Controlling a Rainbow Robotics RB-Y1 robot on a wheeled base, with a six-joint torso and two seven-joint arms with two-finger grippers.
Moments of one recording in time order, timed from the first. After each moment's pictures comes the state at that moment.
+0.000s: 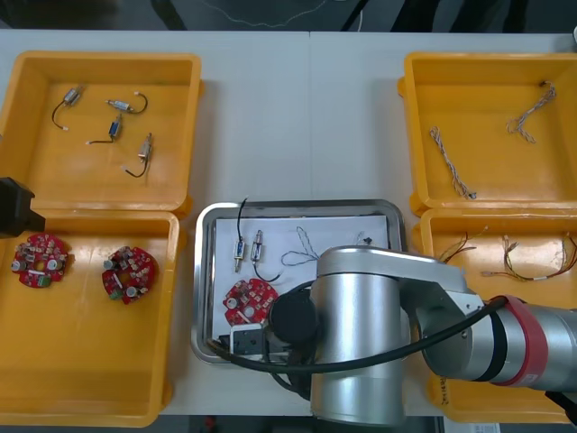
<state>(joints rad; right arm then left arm) -0.71 -0.48 1.12 -2.17 -0.52 1.74 1.70 -0.24 0.86 0.26 -2.14 0.92 1.91 -1.08</state>
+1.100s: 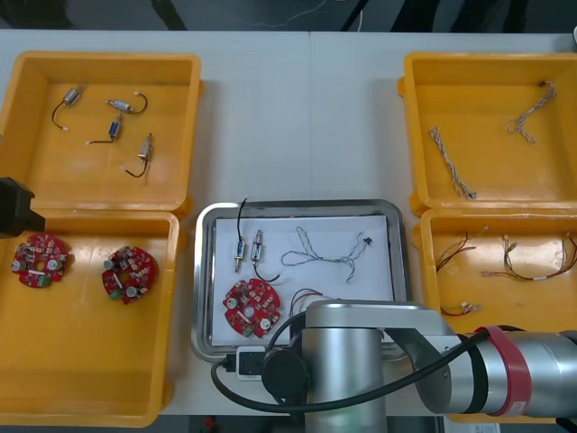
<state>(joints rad) -0.67 -0.47 1.27 -2.08 -0.37 1.65 1.60 -0.24 0.86 0.26 -2.14 0.92 1.91 -1.08</state>
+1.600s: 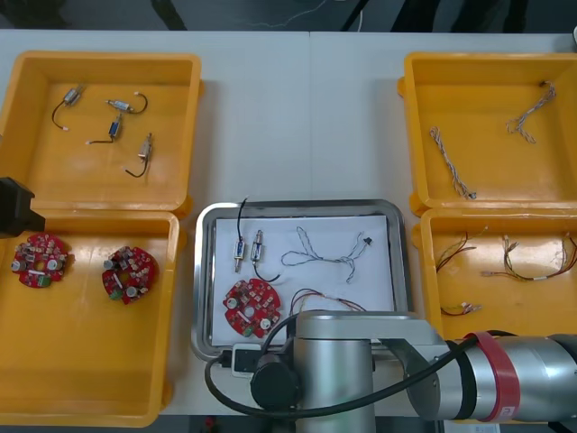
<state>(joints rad) -0.67 -0.44 1.29 -2.06 -0.31 1.65 1.55 -0.24 0.86 0.26 -2.14 0.92 1.91 -1.08</state>
